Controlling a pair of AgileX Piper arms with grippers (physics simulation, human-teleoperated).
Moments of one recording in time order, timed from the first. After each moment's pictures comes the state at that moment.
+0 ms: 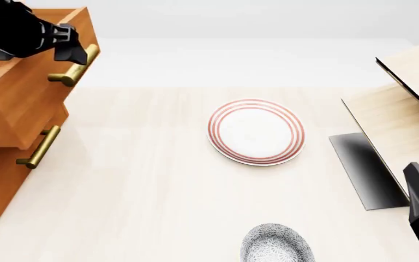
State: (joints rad) left arm -0.13 1.37 -1.36 0.89 -0.06; right arm 0.00 0.01 0.00 0.00 0.00
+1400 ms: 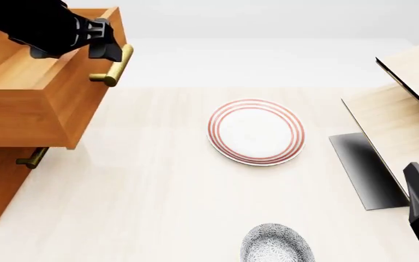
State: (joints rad) left arm -0.33 1.36 -1.38 0.88 -0.18; right arm 0.00 0.01 0.00 0.00 0.00
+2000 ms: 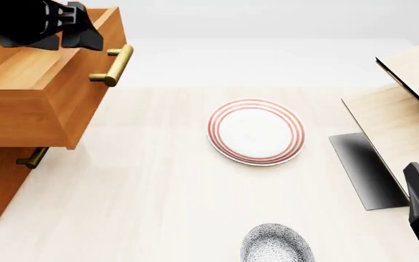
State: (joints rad) left arm -0.29 1.26 -1.37 0.92 -0.12; right arm 0.00 0.01 0.00 0.00 0.00
